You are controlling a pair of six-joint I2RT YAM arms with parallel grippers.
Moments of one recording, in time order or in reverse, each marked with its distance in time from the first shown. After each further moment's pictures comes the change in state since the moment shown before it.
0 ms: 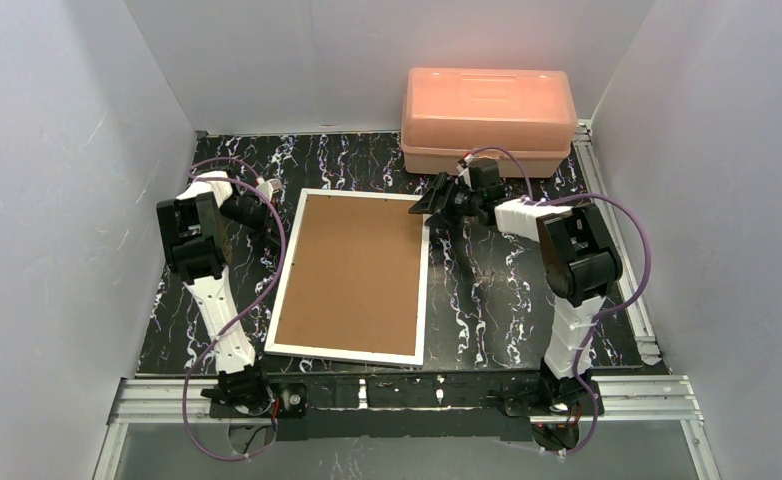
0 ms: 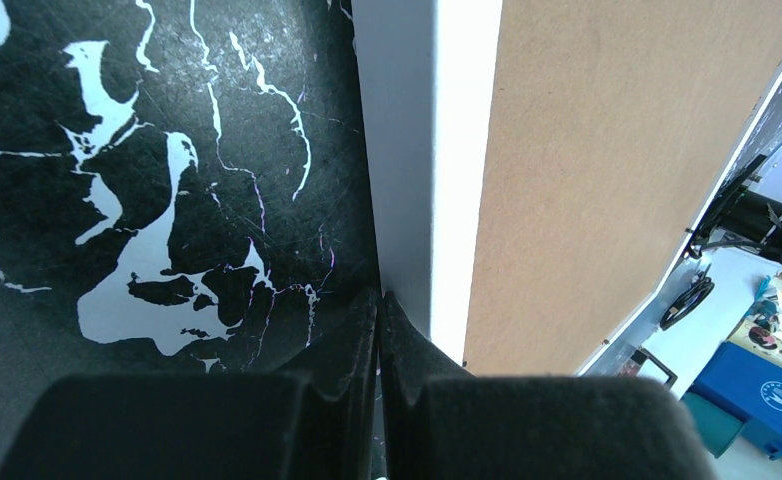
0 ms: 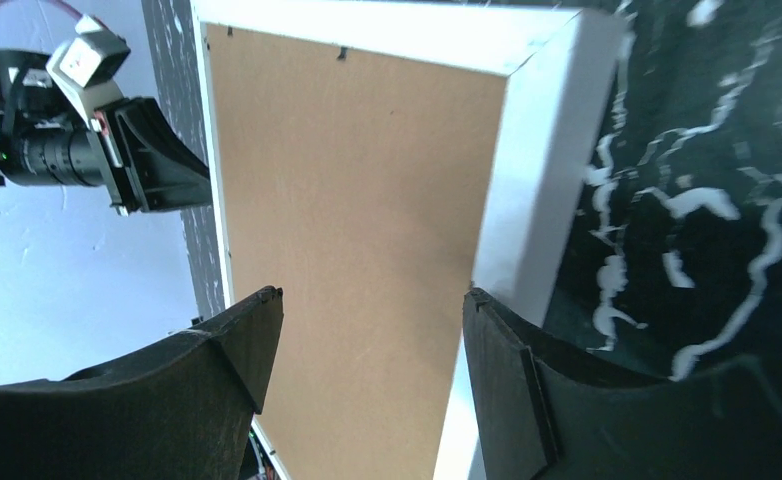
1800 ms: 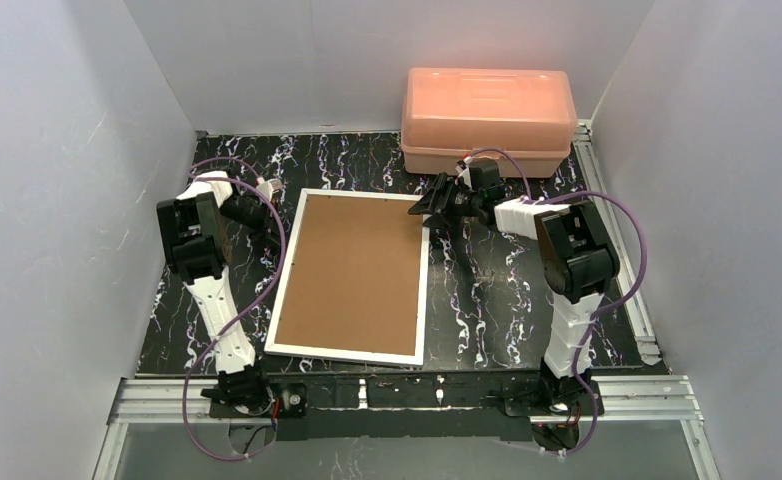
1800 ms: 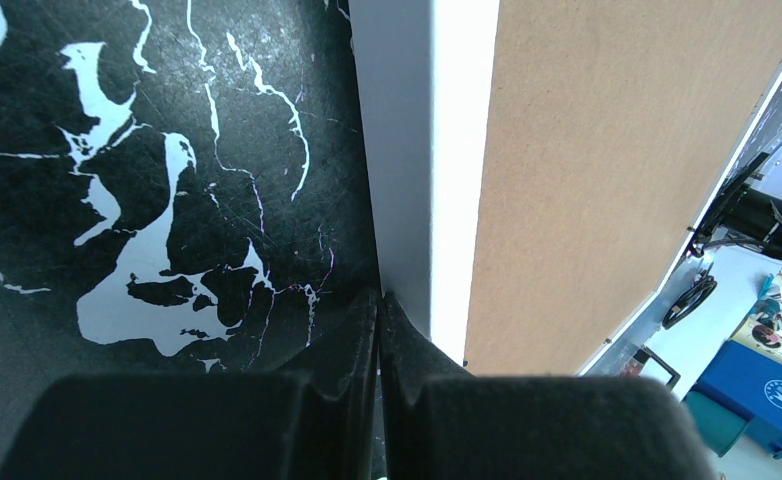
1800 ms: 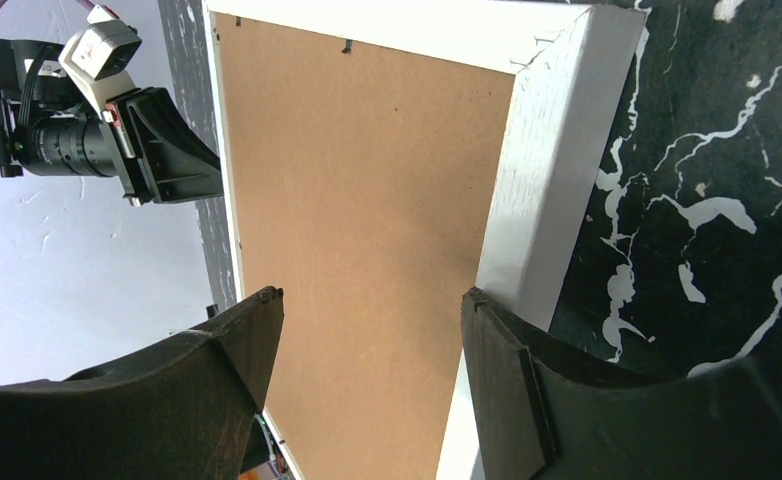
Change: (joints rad) left arm 0.000 0.000 0.000 -0.002 0.001 0.007; right arm -0.034 0.023 0.006 0.014 -0.051 0.009
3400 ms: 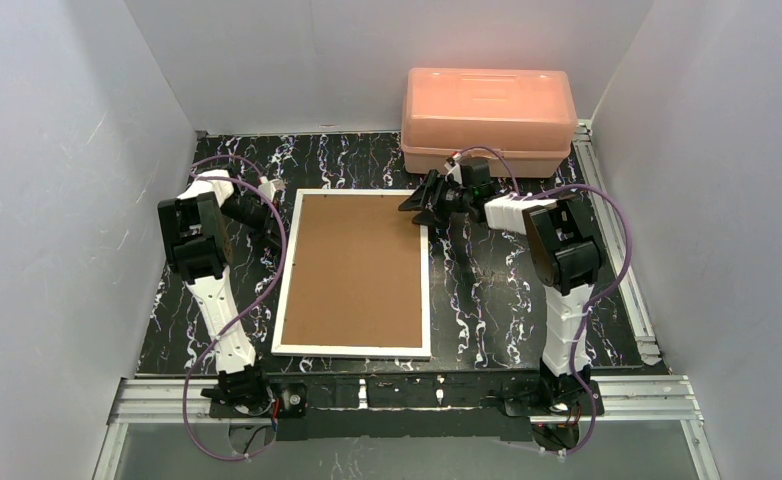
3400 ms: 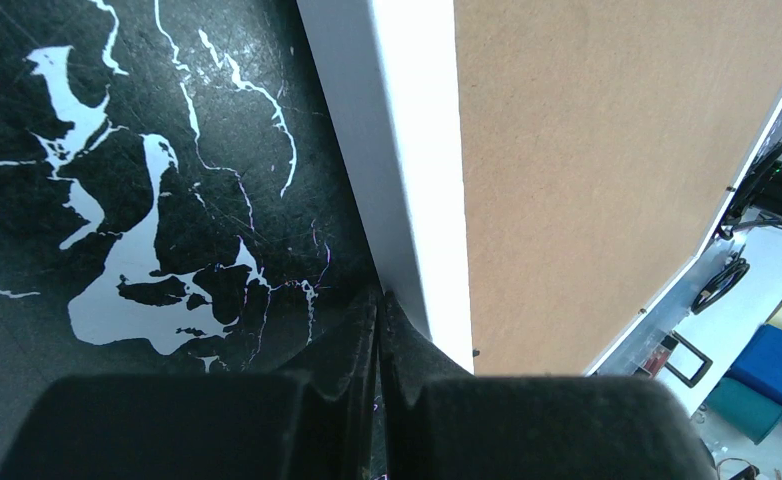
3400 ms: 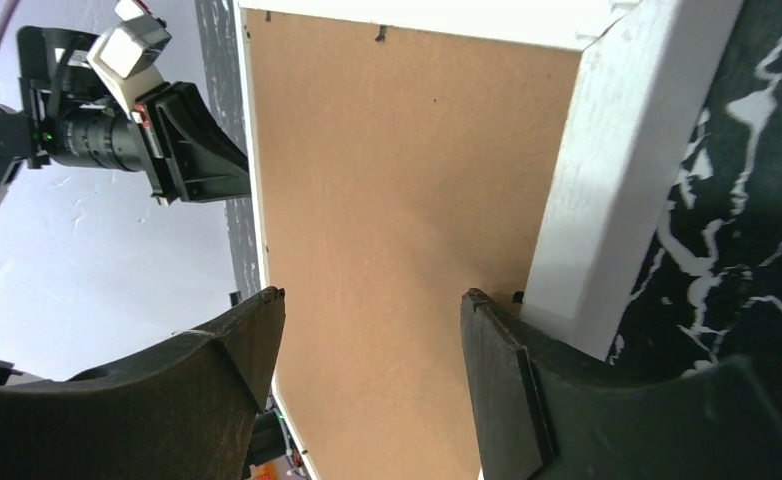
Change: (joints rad) left arm -0.006 0.000 0.012 -0.029 -0.013 0.060; right arm 0.034 0.092 0.081 0.068 -0.050 0.049
